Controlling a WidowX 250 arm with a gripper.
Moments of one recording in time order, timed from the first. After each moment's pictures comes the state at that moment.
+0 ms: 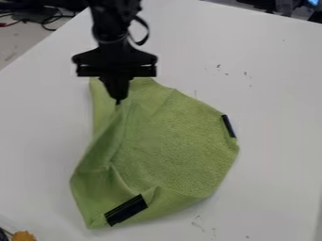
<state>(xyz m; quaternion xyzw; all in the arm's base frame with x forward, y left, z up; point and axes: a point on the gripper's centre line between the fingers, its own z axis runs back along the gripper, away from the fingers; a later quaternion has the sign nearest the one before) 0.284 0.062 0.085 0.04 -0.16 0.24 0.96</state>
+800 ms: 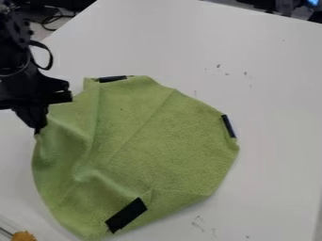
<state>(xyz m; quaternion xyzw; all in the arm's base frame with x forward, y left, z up) 0.203 0.141 0.068 0.06 -0.14 0.31 0.94</state>
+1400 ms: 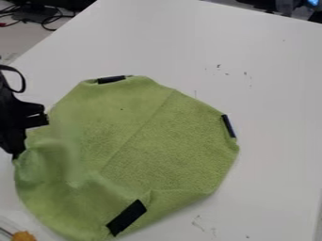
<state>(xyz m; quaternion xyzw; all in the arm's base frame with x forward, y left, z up) 0.167 0.157 0.045 0.05 -0.10 0.34 0.93</state>
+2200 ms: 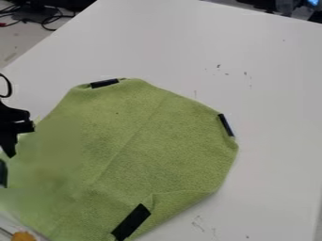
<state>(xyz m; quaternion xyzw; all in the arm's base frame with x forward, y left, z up) 0.153 0.169 0.045 0.06 -0.07 0.32 0.94</state>
